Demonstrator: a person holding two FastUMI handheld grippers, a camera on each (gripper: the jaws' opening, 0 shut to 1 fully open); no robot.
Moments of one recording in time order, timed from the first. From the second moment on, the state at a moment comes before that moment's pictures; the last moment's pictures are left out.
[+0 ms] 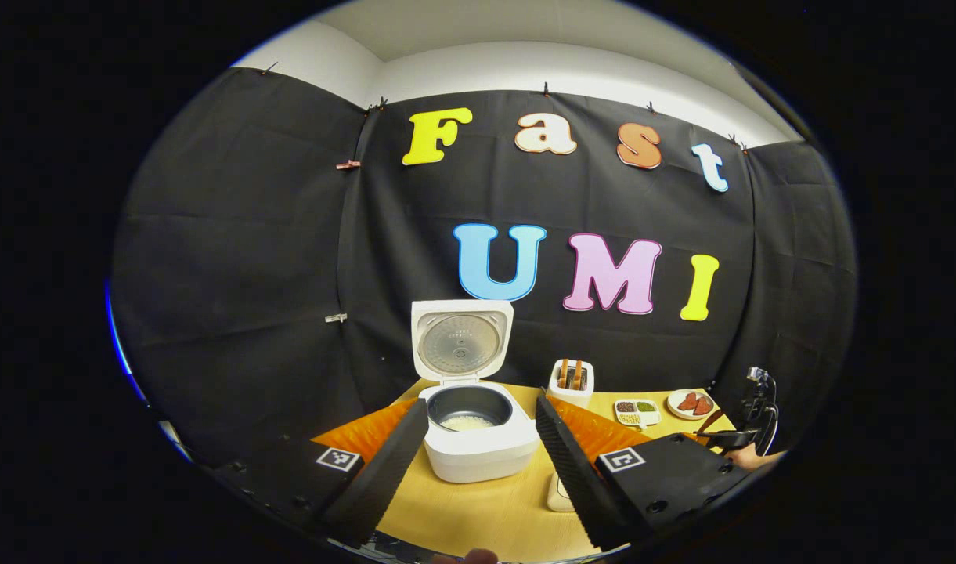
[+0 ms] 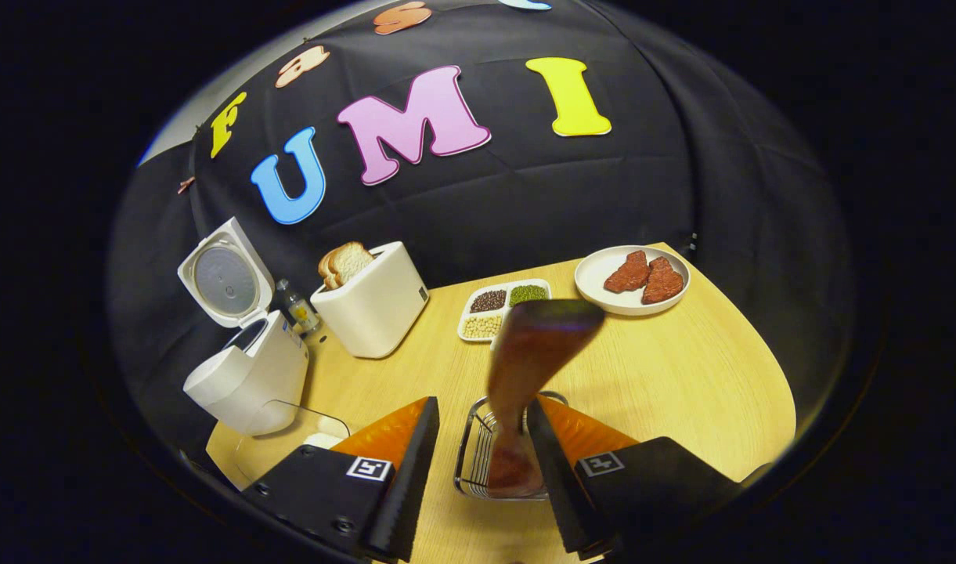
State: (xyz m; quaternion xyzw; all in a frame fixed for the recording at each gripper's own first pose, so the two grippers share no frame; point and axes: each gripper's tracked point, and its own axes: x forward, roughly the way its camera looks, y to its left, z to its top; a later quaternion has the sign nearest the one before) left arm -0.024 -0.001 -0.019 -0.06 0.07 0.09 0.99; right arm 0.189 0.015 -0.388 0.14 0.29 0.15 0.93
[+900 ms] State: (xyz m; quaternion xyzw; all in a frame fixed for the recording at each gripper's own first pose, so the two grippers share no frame) left arm -0.032 0.013 -0.018 -0.06 0.07 0.11 0.99; right arm 0.191 -0.003 -0.393 0.12 0.30 0.10 0.94
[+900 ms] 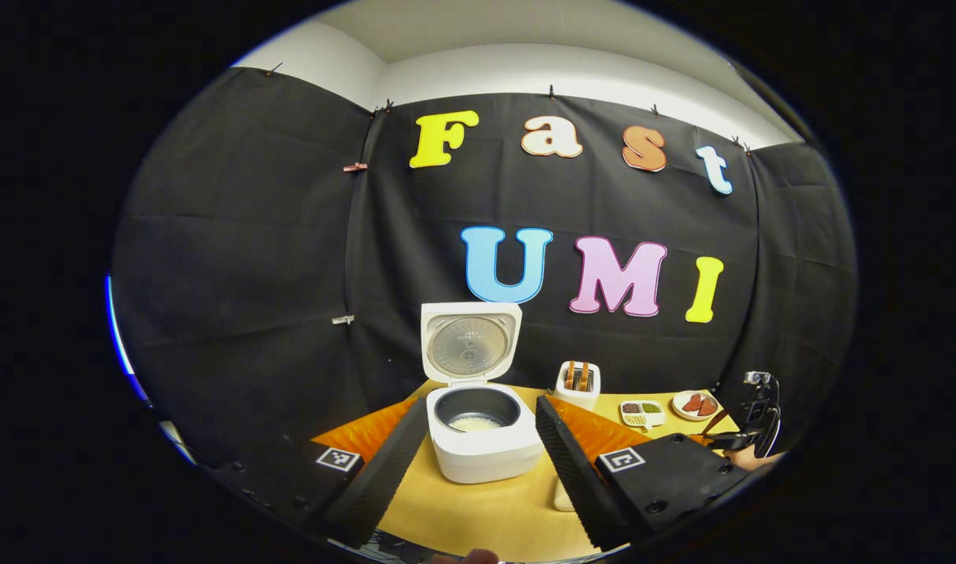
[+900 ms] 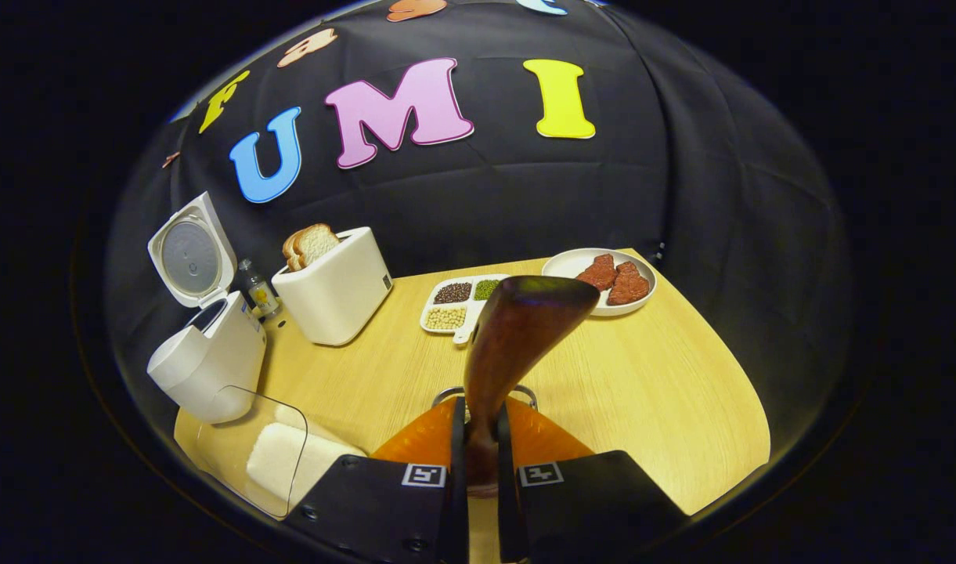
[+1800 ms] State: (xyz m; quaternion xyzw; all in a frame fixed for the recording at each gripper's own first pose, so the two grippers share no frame) left arm -0.021 0.034 -0.022 -0.07 0.04 0.06 0.99; right arm 0.150 0.055 -0.206 0.16 0.20 0.17 0.95
